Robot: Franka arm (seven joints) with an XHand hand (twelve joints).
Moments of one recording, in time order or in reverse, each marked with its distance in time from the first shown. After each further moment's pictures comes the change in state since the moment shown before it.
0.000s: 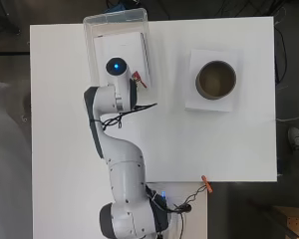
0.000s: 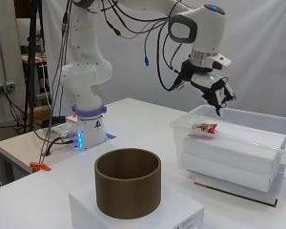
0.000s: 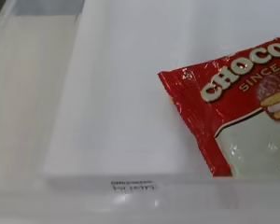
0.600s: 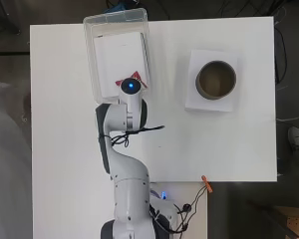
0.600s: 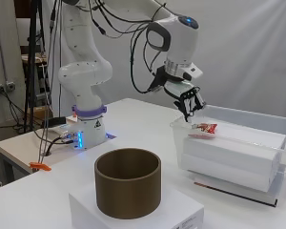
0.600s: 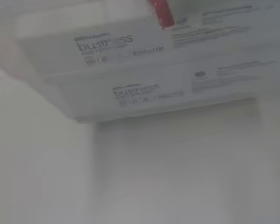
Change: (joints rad) arm 0.004 -0.187 -0.067 -0.274 0.060 -0.029 0.002
